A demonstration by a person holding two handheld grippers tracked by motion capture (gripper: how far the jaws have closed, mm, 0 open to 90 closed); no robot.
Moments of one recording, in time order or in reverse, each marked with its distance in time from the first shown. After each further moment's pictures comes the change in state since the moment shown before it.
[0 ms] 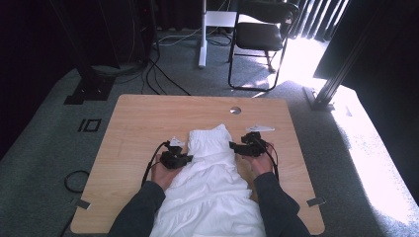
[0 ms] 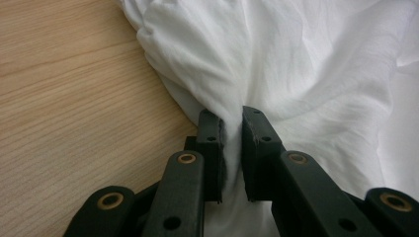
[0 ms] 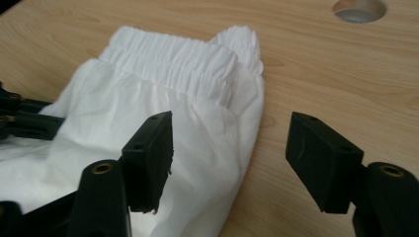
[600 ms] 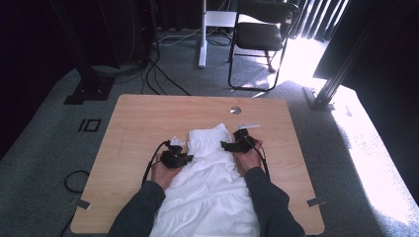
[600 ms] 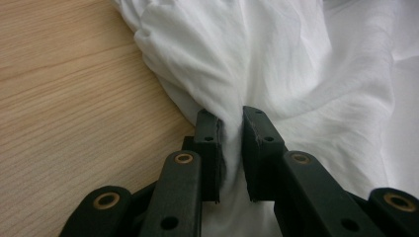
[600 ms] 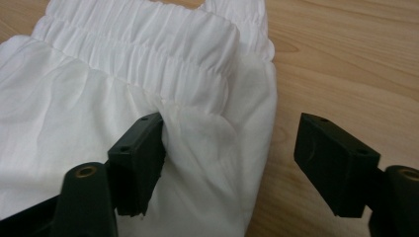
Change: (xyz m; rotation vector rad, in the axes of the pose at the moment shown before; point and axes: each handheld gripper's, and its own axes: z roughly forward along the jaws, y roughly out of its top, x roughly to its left) left arm 0.001 0.002 0.001 0.005 -0.003 0.005; right arm -0.004 0.002 0.057 0.076 -0.035 -0.025
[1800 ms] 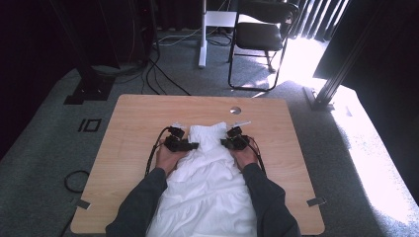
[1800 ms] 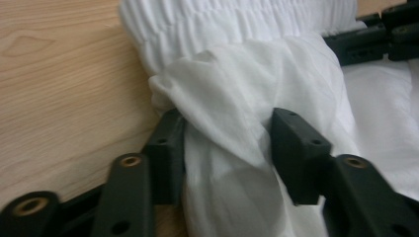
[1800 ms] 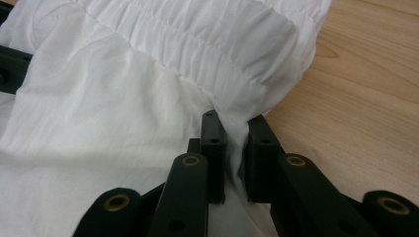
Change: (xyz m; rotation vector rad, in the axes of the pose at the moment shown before) left arm 0.035 0.043 0.029 0.015 -0.066 -0.091; right arm 0.008 0.010 0.017 0.067 0.028 -0.060
